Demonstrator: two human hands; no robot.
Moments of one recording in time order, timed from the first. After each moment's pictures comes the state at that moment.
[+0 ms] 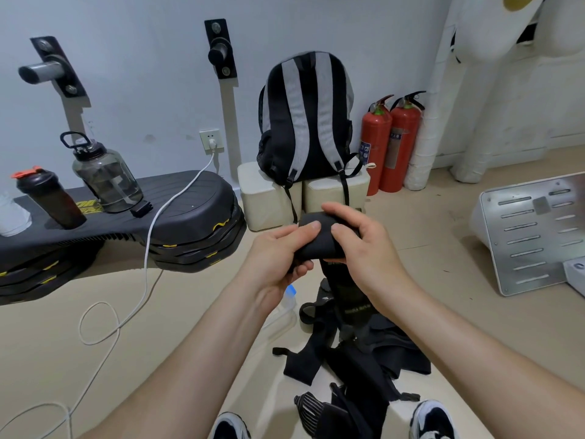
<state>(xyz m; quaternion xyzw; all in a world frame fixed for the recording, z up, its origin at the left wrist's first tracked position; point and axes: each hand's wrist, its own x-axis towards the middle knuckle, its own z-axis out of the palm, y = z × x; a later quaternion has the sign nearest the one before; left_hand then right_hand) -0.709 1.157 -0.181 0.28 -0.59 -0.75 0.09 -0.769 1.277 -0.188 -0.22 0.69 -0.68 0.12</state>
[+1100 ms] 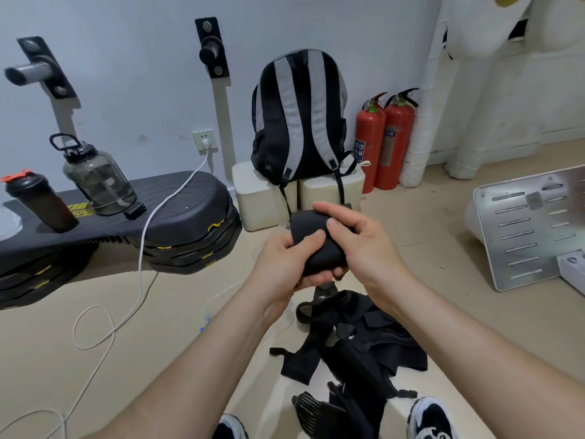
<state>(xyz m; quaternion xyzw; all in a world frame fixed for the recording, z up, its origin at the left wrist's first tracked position) -0.706 1.174 -0.183 0.21 -0.63 -0.75 0.05 -0.773 1.285 -0.185 -0.20 0.66 -0.70 0.19</state>
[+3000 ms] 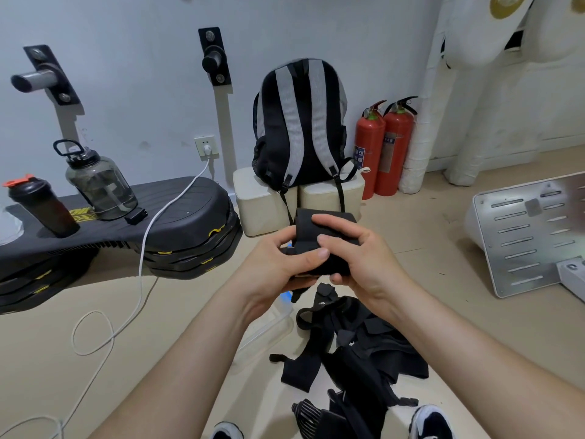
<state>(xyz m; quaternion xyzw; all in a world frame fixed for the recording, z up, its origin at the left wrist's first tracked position) -0.700 1.149 -0.181 0.13 -0.67 -0.73 0.01 -0.774 1.286 -0.187 -0.14 0.59 -0.74 0.28</state>
